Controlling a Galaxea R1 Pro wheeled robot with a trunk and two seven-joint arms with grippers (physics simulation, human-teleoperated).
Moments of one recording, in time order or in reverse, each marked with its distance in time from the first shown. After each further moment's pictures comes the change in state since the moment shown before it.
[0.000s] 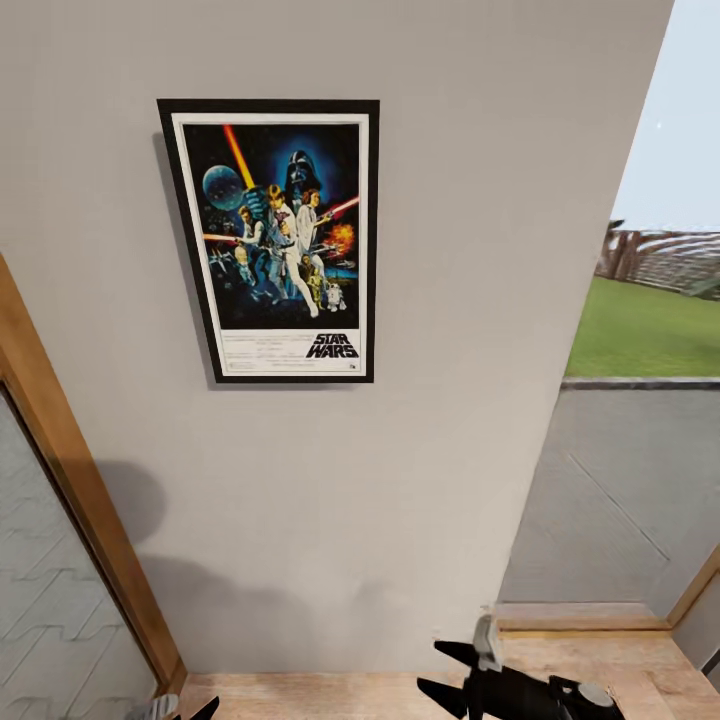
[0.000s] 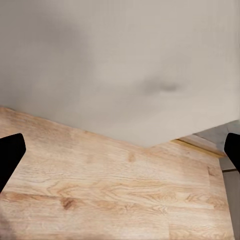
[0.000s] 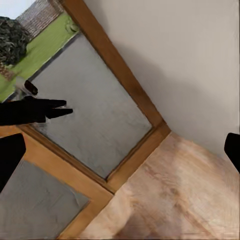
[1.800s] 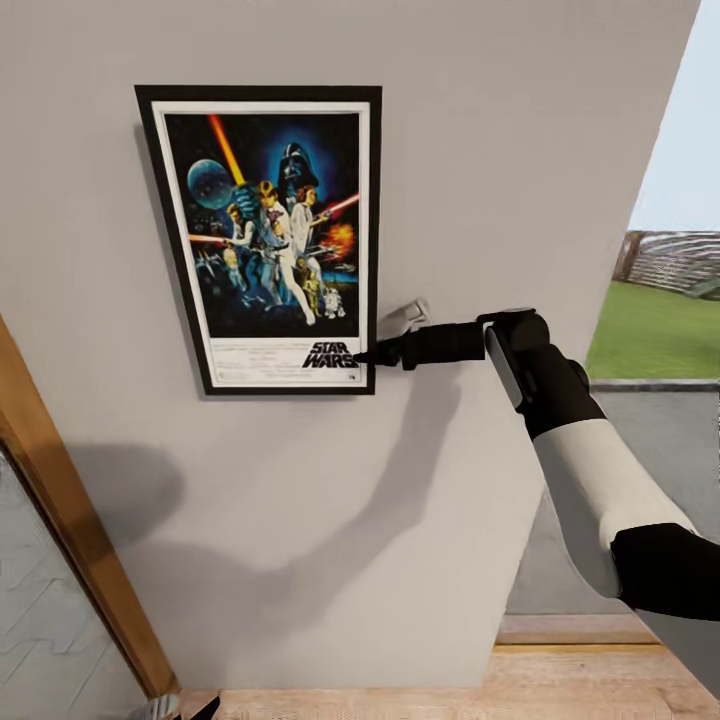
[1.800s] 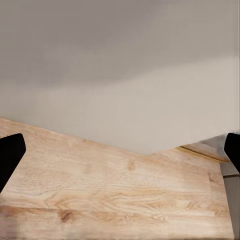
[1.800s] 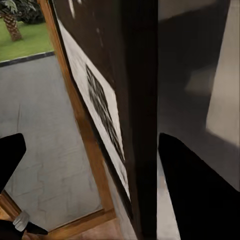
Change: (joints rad) left arm 0.000 -0.002 0.000 0.000 0.000 -0.002 0.000; right arm -0.961 0.073 0.300 -0.296 -0.006 0.777 -0.045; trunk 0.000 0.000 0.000
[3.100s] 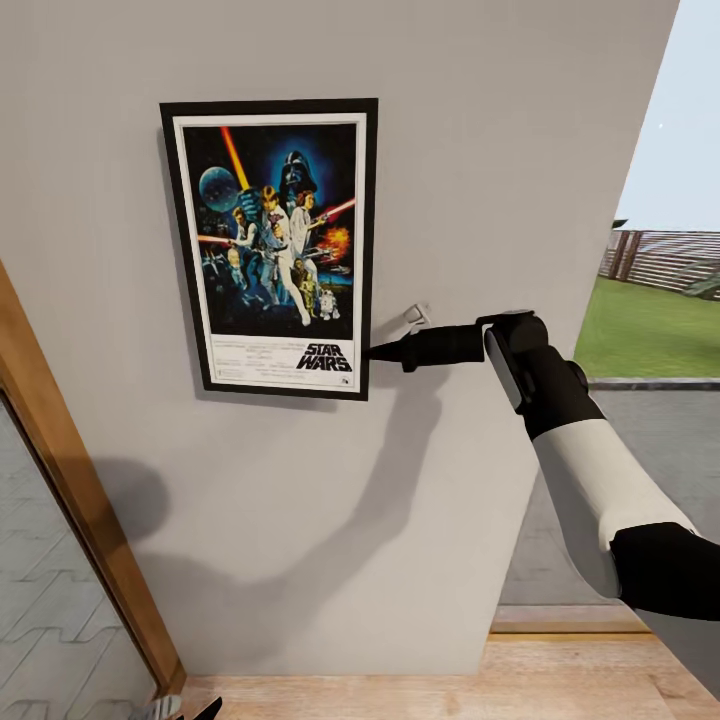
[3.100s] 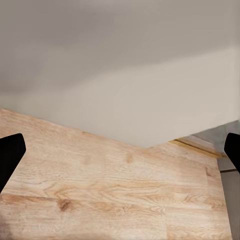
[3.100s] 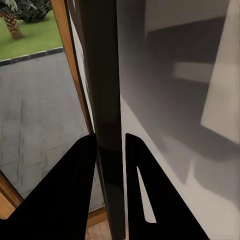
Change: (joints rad) left arm 0.001 -0.006 0.000 0.000 0.000 0.000 -0.003; right arm 0.000 0.000 0.001 0.016 0.005 -0.004 0.000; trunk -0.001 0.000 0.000
